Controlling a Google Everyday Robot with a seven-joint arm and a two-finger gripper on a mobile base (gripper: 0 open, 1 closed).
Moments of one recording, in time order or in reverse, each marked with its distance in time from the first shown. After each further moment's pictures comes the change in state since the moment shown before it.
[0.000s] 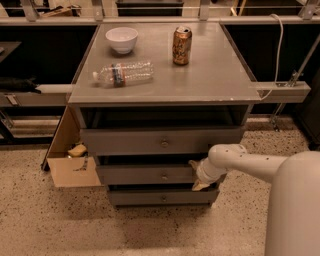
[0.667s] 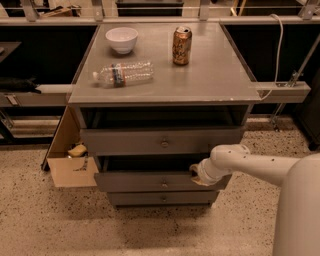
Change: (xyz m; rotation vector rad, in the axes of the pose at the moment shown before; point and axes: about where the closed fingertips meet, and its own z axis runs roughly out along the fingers) arm -0.007 0.006 -0.017 0.014 -0.001 -0.006
